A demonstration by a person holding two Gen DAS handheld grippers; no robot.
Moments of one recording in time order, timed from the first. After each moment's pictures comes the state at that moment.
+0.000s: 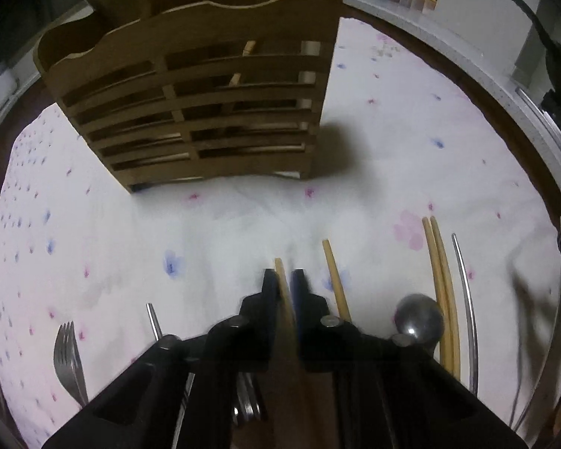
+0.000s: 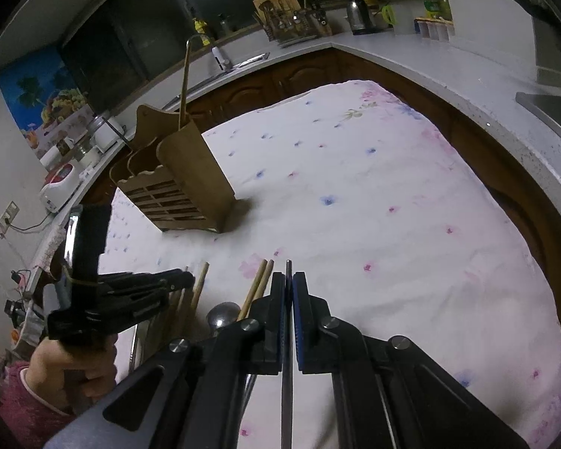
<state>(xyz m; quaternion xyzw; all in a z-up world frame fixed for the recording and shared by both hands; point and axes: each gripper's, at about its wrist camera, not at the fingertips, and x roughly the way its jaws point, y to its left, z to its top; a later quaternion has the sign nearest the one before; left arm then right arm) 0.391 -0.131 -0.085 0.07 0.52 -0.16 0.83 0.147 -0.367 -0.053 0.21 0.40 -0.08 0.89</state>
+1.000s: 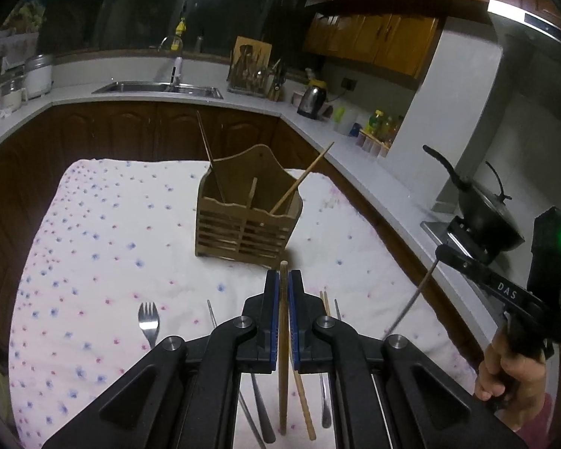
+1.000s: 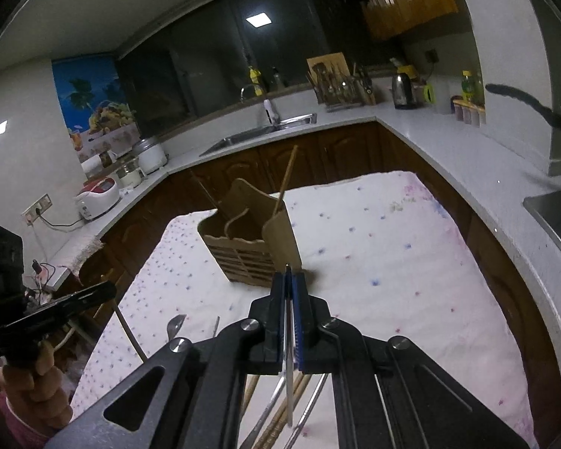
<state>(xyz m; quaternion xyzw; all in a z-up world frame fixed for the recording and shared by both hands) 0.218 0.028 0.091 -0.10 0.33 -0.22 0.91 0.125 -0.310 0.057 0.14 0.29 -0.04 0.94</state>
